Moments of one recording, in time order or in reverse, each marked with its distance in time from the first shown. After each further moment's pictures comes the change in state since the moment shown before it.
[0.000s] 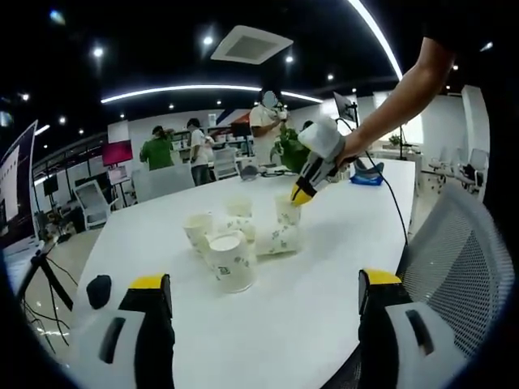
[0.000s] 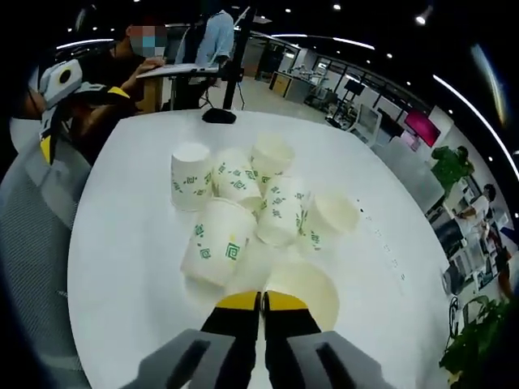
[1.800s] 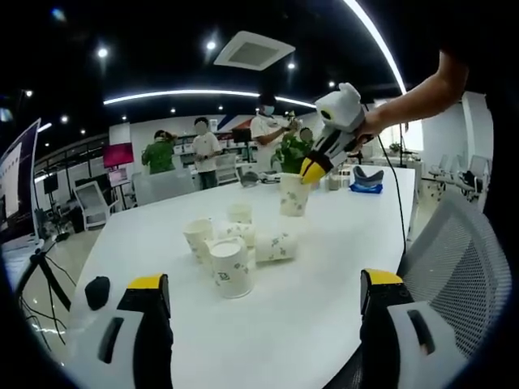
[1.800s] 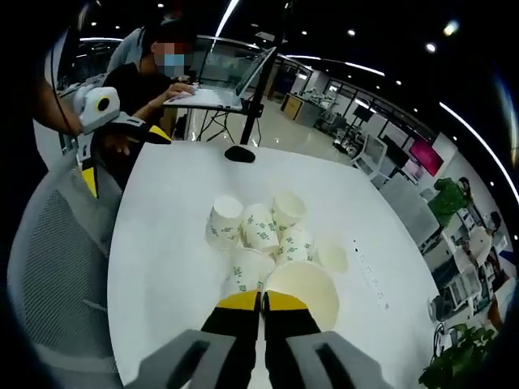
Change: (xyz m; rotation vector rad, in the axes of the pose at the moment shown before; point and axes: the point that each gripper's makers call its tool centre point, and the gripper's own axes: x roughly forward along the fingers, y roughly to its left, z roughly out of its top) left arm -0.005 0.002 0.006 -0.022 -0.038 -0.002; right arm -0.071 0.038 0.061 -0.084 -0.105 0.016
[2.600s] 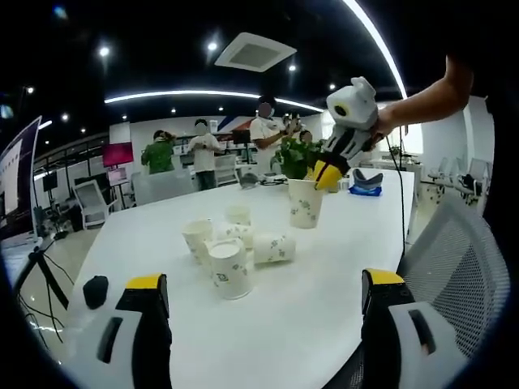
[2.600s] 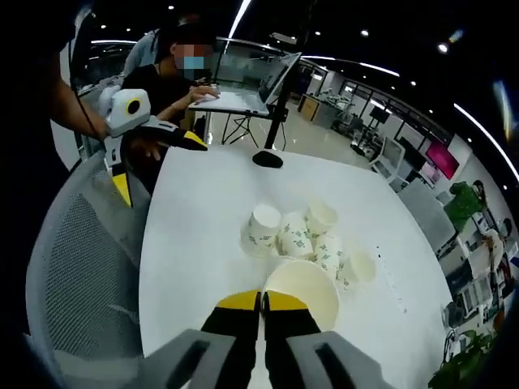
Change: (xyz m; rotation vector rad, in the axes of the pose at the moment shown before) left arm 0.001 -0.002 0.002 -0.010 -0.005 -0.009; right arm -0.005 0.055 0.014 -0.024 -0.001 0.110
